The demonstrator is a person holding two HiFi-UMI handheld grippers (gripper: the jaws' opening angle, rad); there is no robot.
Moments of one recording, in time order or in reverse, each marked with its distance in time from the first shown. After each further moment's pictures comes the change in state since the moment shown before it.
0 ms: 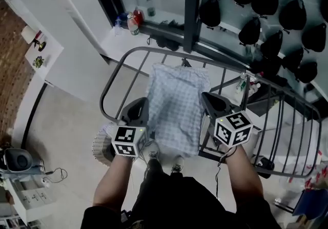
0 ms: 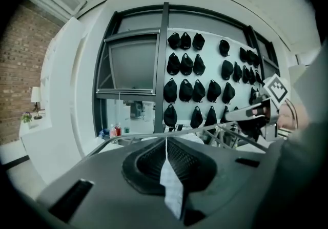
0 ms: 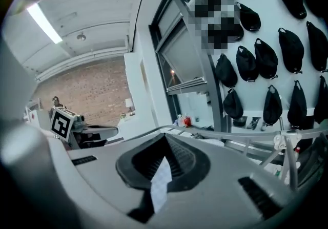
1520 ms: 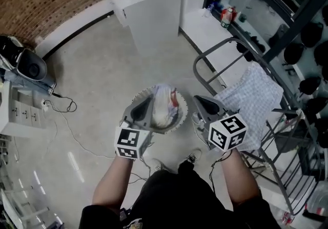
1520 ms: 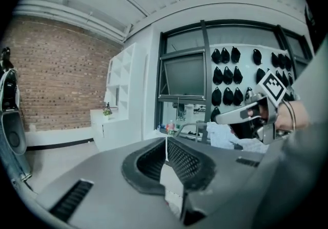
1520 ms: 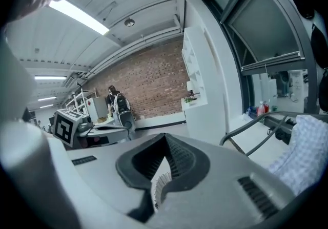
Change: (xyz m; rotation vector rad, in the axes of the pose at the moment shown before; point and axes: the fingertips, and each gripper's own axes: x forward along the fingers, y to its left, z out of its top) left arm -0.391 0.210 -0.113 -0.131 -0.063 0.478; right arm 0.091 0.462 -0.079 -0.164 0.158 0.575
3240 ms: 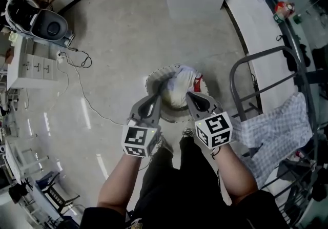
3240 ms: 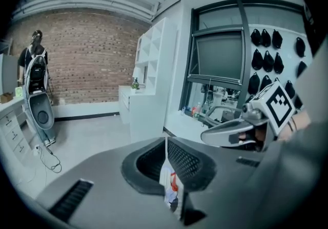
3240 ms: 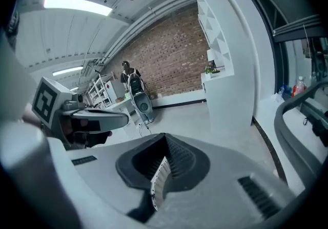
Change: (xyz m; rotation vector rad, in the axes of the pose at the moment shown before) left arm 0.080 0.076 -0.115 -0.166 0.210 0.285; right arm 0.191 -0.032 -0.118 -0.051 0.236 0.259
